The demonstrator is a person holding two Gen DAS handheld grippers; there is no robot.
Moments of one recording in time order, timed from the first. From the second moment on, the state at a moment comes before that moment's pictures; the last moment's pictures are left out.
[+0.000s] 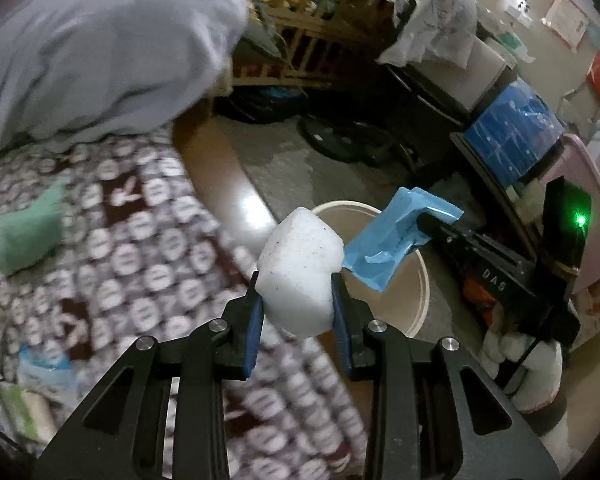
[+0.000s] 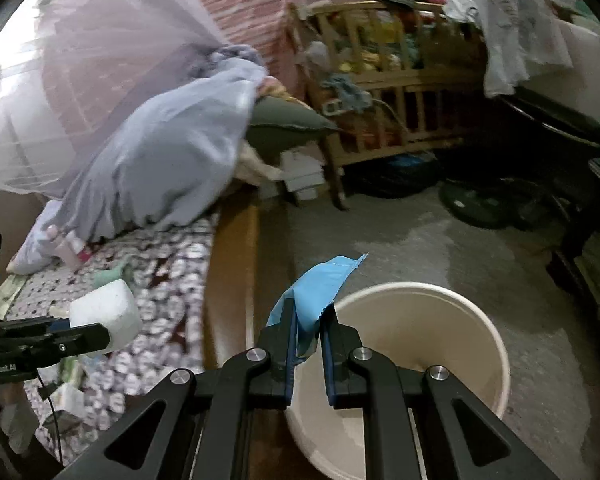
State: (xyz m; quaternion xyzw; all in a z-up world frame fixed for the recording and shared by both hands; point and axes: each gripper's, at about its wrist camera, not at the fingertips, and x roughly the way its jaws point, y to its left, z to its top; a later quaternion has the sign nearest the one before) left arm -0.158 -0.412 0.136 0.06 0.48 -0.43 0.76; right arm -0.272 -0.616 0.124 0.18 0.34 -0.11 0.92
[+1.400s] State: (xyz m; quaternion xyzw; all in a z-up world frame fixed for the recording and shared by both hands) left arm -0.170 -0.430 0.113 0.08 0.48 -0.37 0.79; right arm -0.267 -0.626 0.081 0.18 0.39 -0.15 0.89
